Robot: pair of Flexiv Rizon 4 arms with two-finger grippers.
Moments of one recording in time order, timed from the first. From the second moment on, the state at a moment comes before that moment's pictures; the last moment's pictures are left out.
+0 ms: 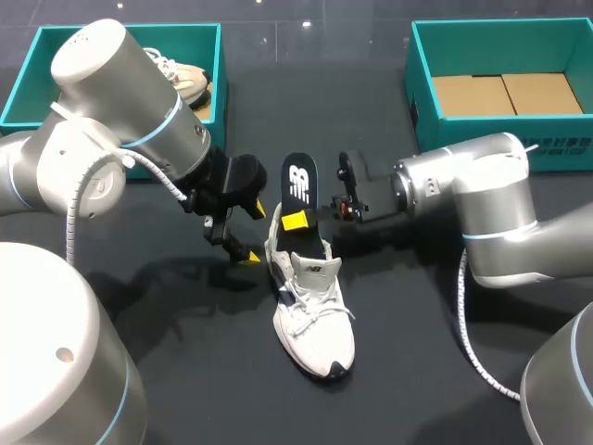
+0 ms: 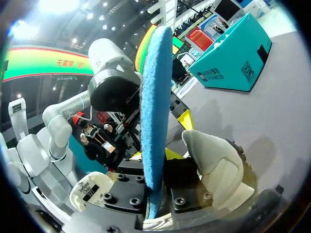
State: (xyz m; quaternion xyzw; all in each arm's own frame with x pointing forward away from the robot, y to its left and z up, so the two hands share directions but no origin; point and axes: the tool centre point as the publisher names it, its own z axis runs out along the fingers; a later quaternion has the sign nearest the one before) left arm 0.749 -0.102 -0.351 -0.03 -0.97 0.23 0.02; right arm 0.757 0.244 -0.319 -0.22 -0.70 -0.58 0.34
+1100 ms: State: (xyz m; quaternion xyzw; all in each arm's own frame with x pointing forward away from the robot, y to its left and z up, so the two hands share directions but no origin) left arm 0.749 -0.102 -0.351 -0.03 -0.97 0.23 0.02; right arm 0.727 0.241 -0.346 -0.26 -0.69 -0.57 0.36
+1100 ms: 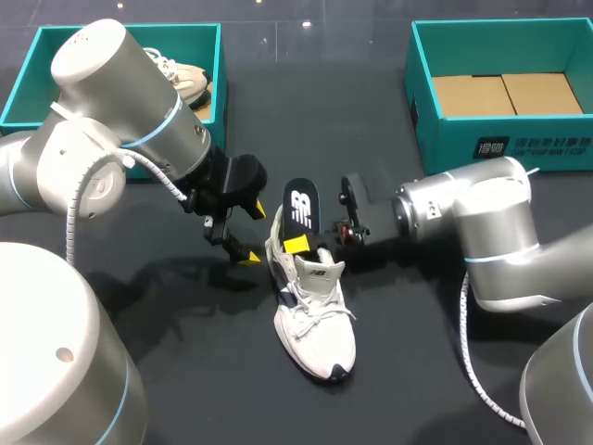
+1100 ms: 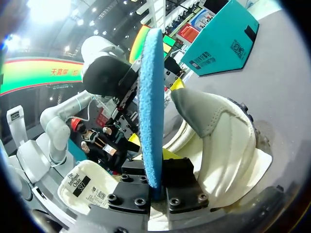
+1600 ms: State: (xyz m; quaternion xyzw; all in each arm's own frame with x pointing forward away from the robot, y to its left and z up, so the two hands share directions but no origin) left arm 0.749 -0.102 -0.351 -0.03 -0.97 0.23 0.02; right arm 0.736 0.243 -0.329 -0.24 -0.71 -0.56 0.34
